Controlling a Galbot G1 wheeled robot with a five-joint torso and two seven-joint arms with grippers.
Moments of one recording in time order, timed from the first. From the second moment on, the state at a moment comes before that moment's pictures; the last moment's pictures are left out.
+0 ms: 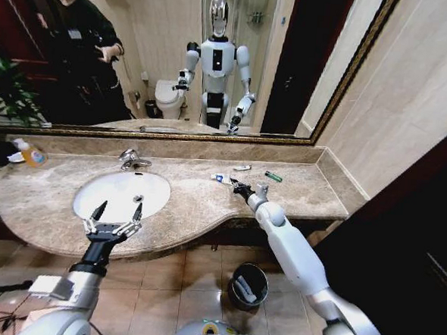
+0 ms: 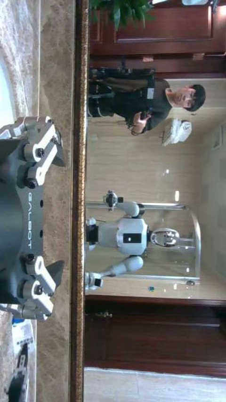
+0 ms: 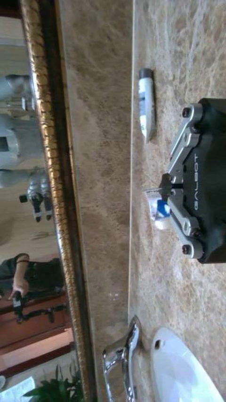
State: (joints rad) left arm 1.84 -1.36 -0.82 -2.47 -0.37 0.04 0.05; right arm -0.73 1.21 0.13 1.56 0.57 -0.33 -0.03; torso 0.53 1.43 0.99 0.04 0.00
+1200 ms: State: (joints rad) left arm 1.84 -1.36 -0.82 -2.47 -0.37 0.04 0.05; right arm -1.69 1.08 0.66 2.13 0.47 -0.28 -0.33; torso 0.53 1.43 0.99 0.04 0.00
